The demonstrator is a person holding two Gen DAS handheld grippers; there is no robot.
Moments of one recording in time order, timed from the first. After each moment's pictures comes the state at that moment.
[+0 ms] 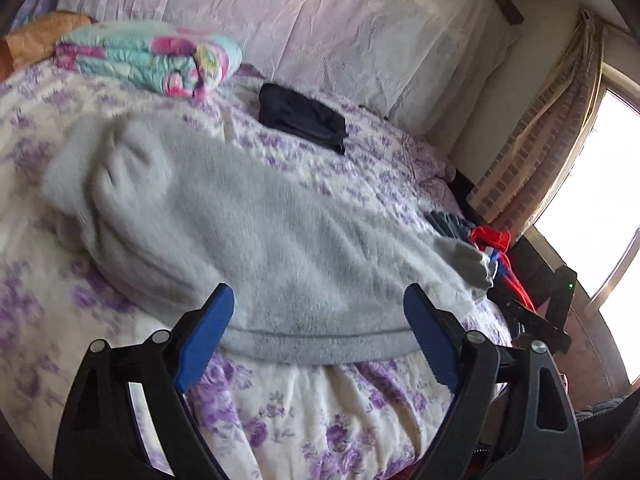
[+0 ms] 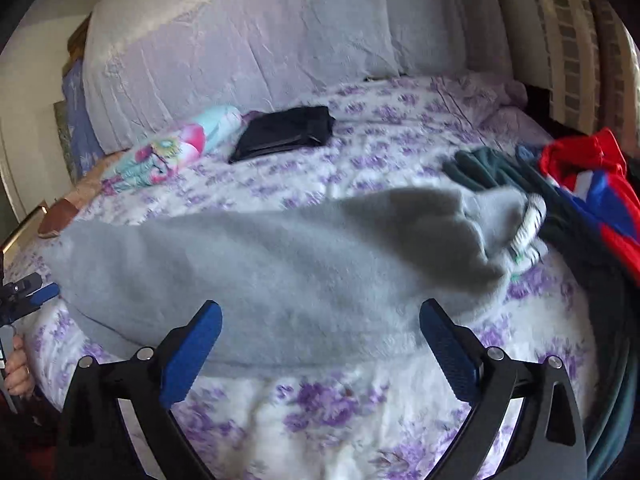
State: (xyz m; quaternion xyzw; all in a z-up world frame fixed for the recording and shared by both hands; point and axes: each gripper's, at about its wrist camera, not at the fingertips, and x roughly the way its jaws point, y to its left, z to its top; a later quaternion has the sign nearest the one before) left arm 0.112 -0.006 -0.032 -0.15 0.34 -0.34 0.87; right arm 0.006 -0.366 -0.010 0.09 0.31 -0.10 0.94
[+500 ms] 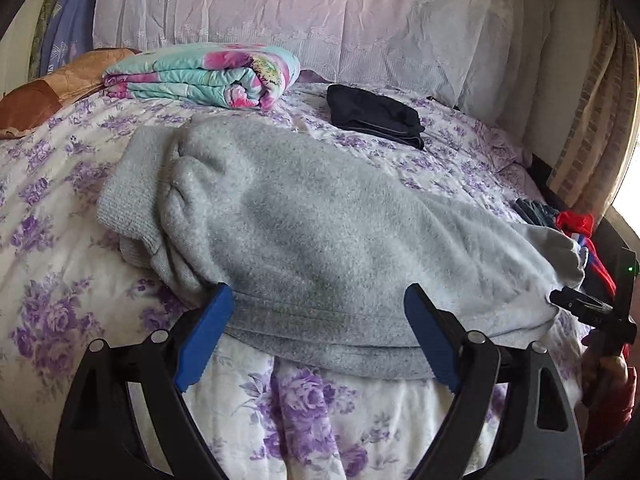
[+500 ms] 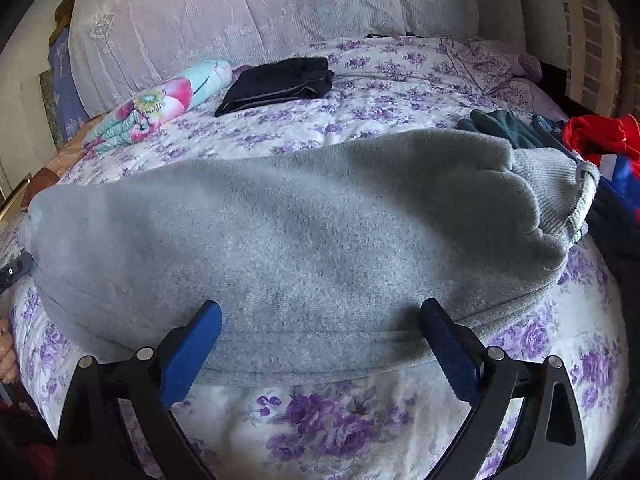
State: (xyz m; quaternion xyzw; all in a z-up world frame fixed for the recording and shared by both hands) left arm 0.128 -0.011 -0.055 -0.06 0.34 -0.21 0.91; right arm 0.032 -0.370 -0.039 0.09 0.36 -0.12 0.92
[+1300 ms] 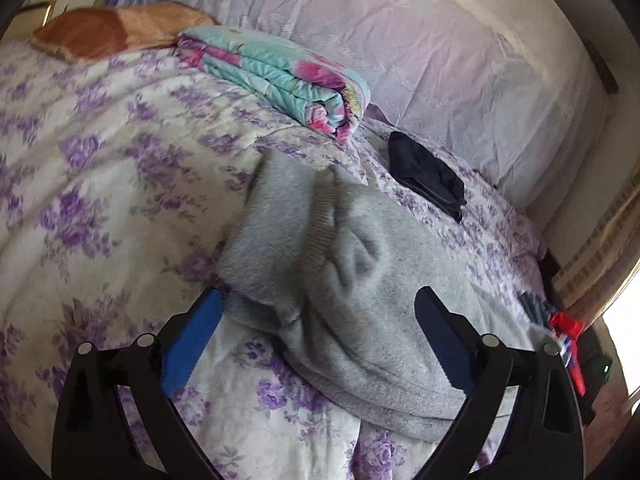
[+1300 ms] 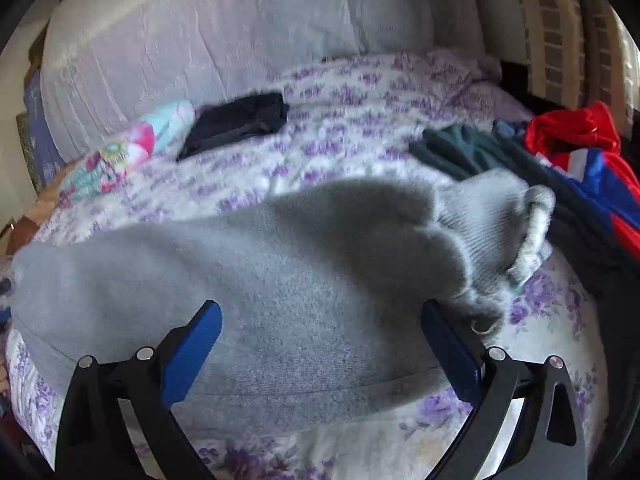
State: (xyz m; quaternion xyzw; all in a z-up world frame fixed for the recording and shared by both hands) left arm 0.175 0.076 -0.058 -0.23 0.34 -0.16 0.90; right arm 0.029 -0.409 -0.031 0.12 0.29 -0.17 0.94
